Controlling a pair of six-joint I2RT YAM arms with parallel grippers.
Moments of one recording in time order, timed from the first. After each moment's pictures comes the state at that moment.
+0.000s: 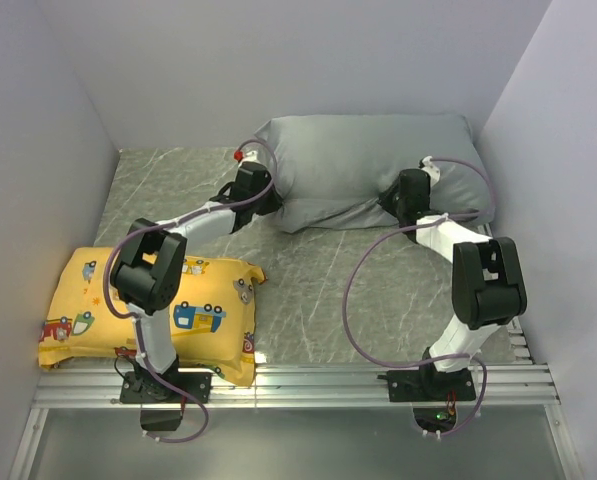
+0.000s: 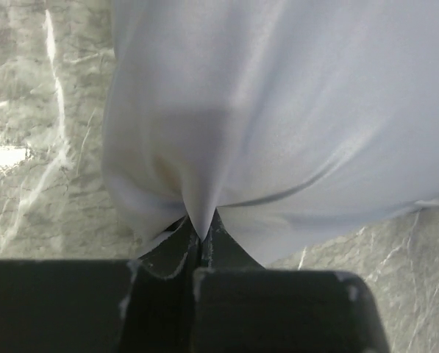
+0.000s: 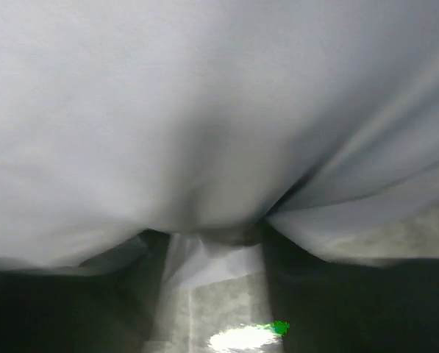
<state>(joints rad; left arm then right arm) -0.47 1.90 1.30 0.04 -0.05 -0.71 0.13 1.70 0.99 0.17 0.15 0.68</state>
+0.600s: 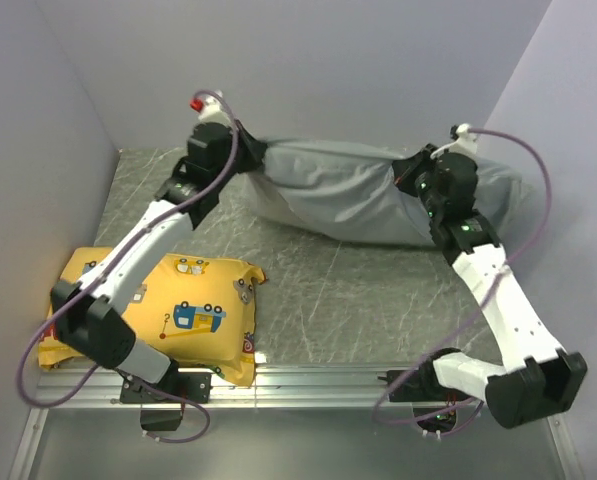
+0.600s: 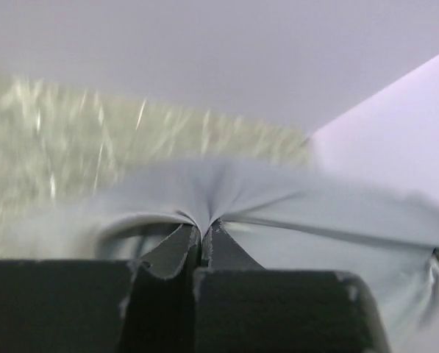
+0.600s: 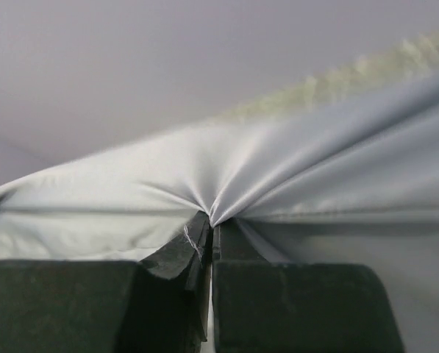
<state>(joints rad) -0.47 1.51 1.44 -0.14 -0.11 -0.62 0.22 1.15 1.13 -0.17 0.12 0.59</state>
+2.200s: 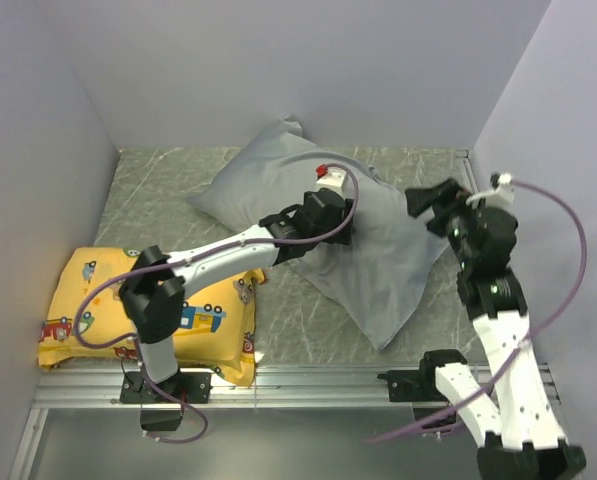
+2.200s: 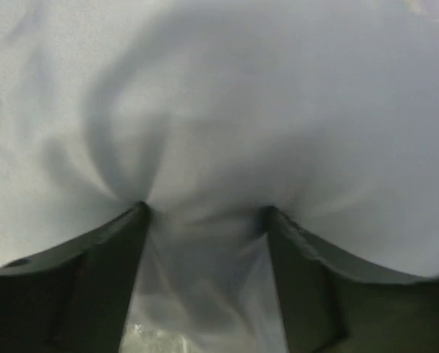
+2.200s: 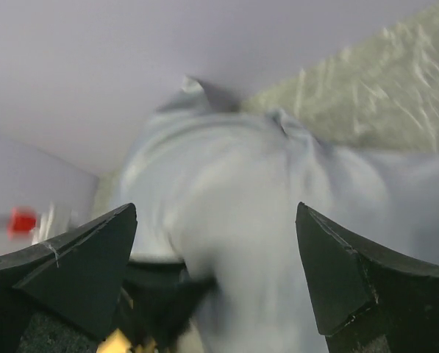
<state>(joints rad) -0.95 1.75 1.44 -0.23 -0.33 -0.50 0.06 0.86 0.97 -0.24 -0.06 0.66</state>
